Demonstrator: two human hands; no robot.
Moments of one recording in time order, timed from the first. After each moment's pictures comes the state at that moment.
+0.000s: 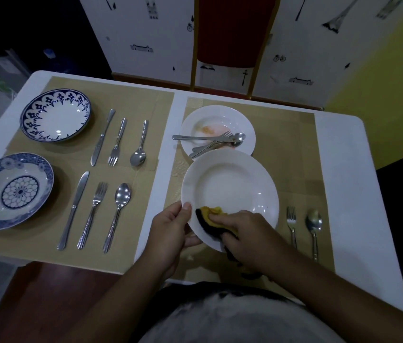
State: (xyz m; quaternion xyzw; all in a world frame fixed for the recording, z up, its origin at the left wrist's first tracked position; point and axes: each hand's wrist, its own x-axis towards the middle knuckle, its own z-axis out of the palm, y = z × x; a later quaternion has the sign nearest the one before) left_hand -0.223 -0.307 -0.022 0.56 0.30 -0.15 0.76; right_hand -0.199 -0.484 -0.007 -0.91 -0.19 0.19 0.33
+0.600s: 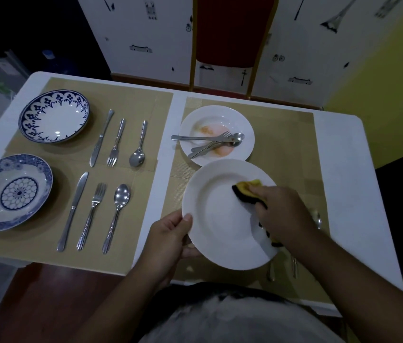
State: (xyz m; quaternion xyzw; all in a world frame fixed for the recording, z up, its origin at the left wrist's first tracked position) left_hand -0.236 -0.302 -0.019 0.58 0.29 -0.18 0.74; right_hand -0.156 -0.530 -0.013 -0.97 -0.10 0.07 0.23
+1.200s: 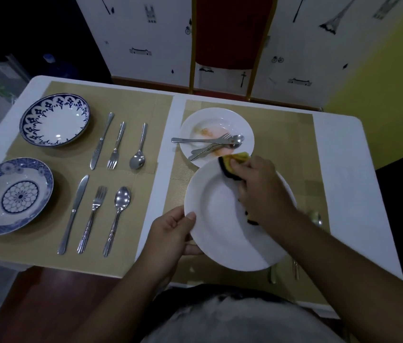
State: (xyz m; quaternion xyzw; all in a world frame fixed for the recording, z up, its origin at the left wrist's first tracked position) left_hand -0.230 -0.302 -0.013 0.61 0.25 -0.17 0.73; right_hand -0.122 -0.492 -0.010 -0.95 -0.18 -0.04 0.24
